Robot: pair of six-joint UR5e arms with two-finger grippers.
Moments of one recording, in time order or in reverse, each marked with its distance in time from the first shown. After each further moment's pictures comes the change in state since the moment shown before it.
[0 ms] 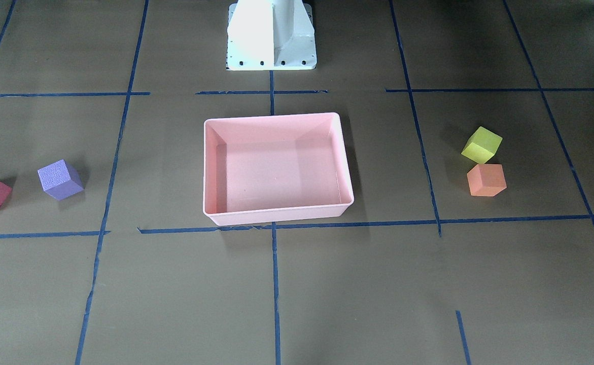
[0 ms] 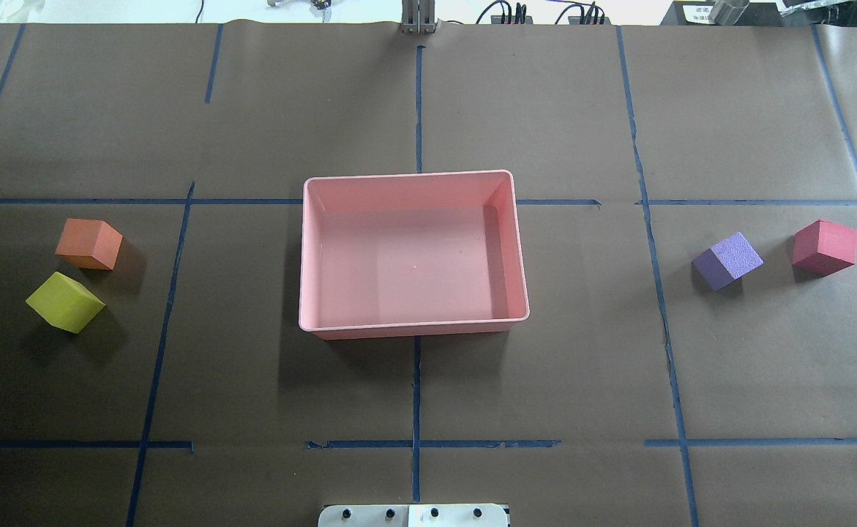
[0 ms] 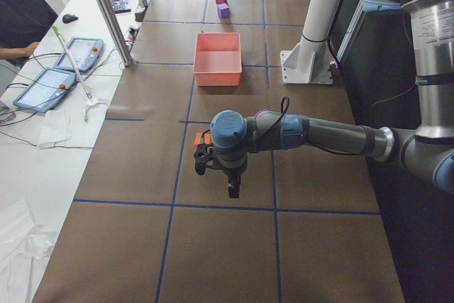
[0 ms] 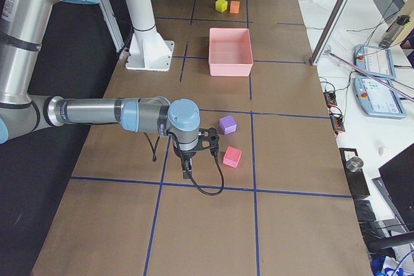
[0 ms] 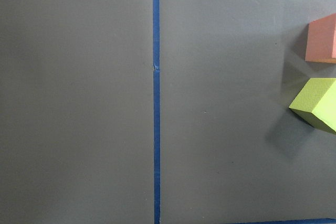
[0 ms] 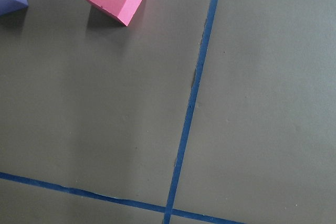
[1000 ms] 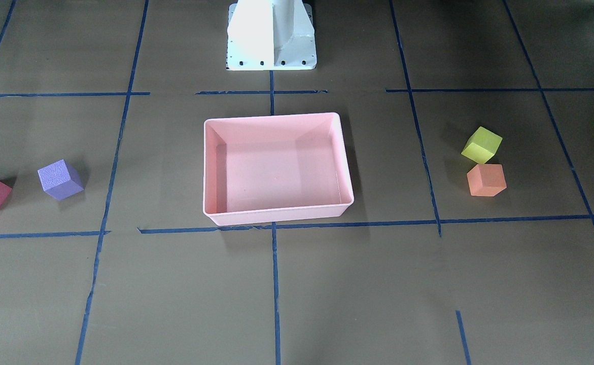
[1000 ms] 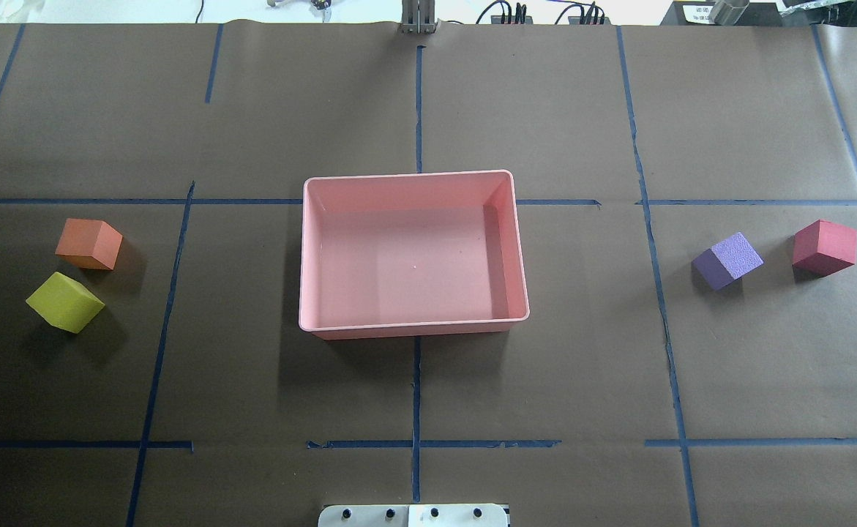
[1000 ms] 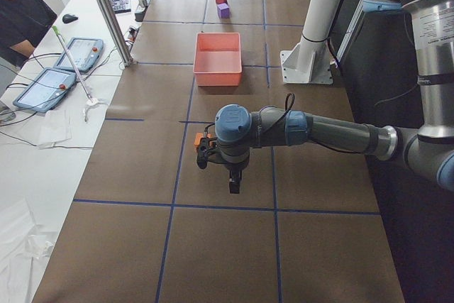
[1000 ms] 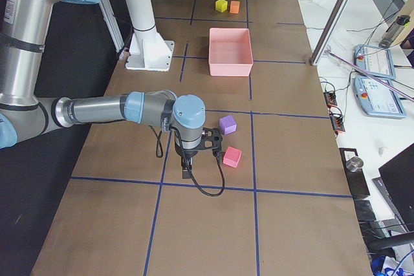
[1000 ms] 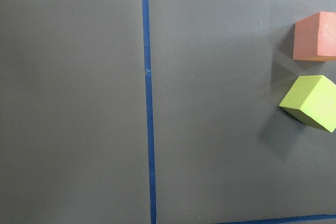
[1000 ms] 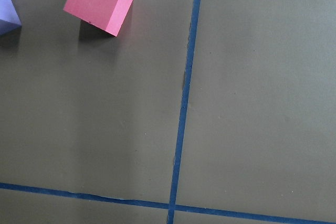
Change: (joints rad) left arm 0.001 0.020 -0.039 -0.020 -0.007 0.010; right arm 0.053 0.060 0.002 -0.124 0.004 0.002
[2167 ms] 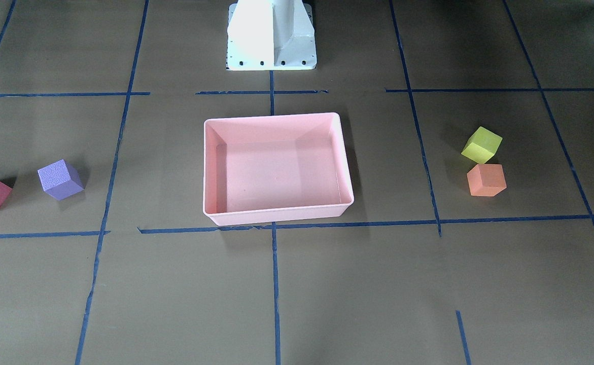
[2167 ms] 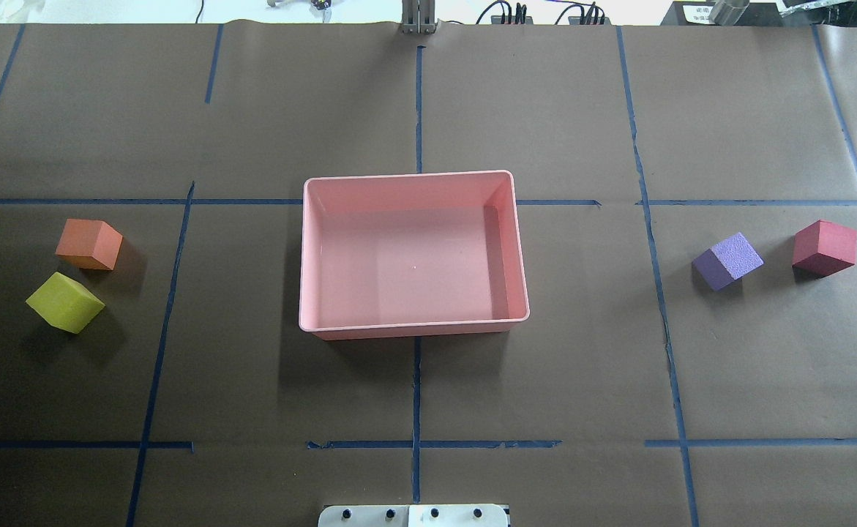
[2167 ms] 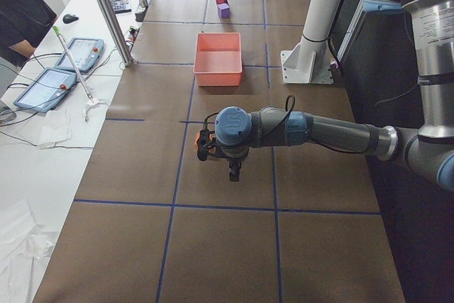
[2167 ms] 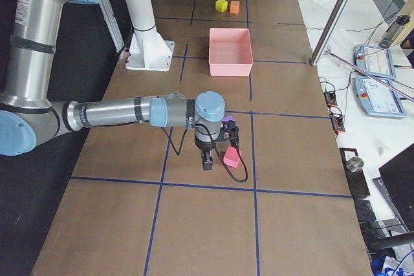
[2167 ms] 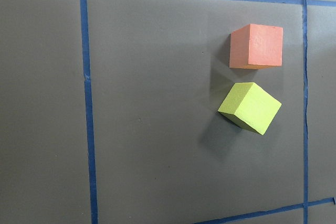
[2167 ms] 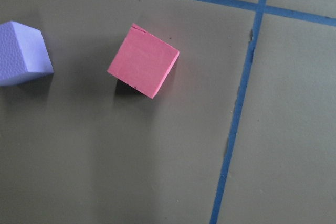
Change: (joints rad) left arm 0.005 -0.001 0.003 -0.005 -0.170 -0.008; right arm -0.198 0.147 -0.127 0.185 0.018 0.217
